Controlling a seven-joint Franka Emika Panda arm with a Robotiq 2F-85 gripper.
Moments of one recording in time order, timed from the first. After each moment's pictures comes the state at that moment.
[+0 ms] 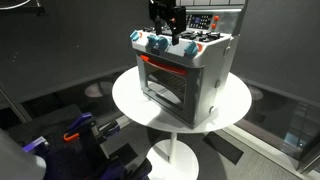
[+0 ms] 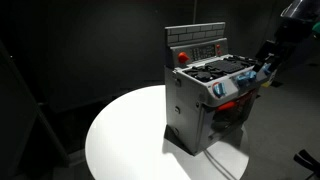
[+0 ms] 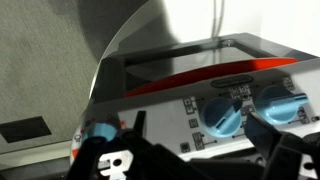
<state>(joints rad) 0.00 -0.28 -0.05 -2.52 0.18 2.43 0.00</state>
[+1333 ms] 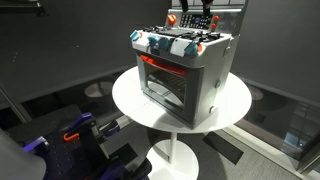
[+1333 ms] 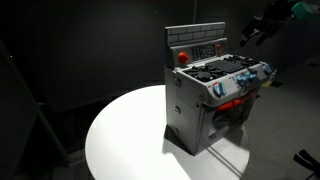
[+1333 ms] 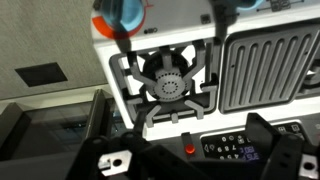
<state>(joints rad) -0.03 -0.18 -0.05 -2.32 0.08 2.55 0.04</state>
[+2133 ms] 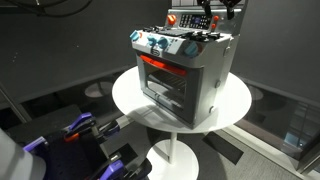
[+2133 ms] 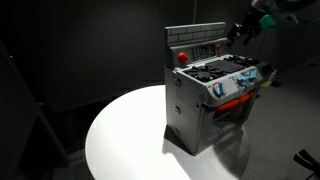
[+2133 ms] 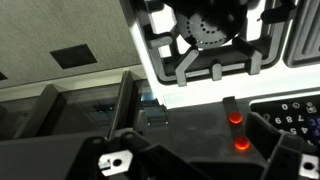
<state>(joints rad) -0.06 0.05 -0.05 -2.12 -0.19 2.65 0.30</state>
